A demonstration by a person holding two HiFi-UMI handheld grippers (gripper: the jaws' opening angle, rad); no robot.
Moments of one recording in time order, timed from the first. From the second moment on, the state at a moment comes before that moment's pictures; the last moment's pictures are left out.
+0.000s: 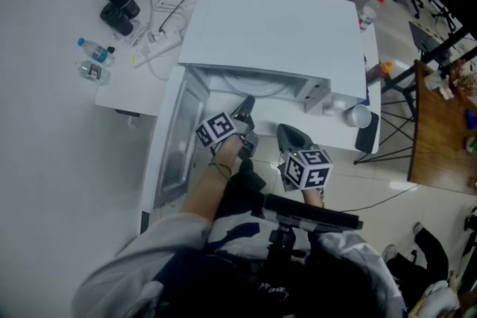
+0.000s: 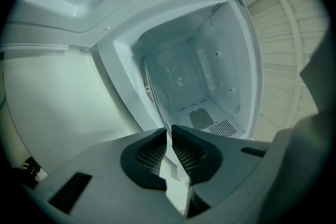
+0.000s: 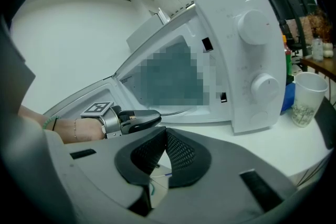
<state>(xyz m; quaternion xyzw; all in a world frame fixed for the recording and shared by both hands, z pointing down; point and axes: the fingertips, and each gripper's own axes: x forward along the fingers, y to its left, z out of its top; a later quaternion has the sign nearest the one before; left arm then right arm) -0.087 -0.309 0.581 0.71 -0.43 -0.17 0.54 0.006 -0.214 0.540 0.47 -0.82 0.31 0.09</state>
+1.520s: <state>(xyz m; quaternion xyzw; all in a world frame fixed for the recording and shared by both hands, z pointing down) -0.078 -0.244 0.594 0.73 -0.38 -0.15 0.55 -0.023 -0.282 0.596 0.44 -0.76 0.48 0.00</state>
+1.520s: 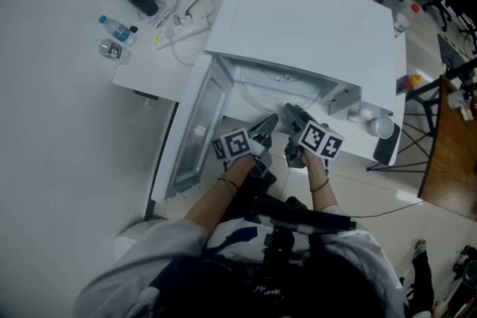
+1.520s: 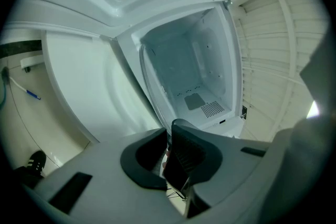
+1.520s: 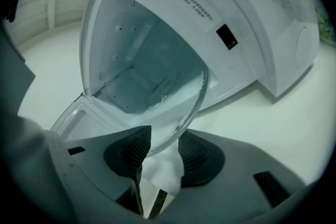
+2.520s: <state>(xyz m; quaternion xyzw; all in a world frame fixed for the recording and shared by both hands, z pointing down) -0.105 -0.289 0.588 0.69 -0.38 -0.27 0.56 -0.023 -0.260 0.585 0.41 -0.75 0.52 -0.06</state>
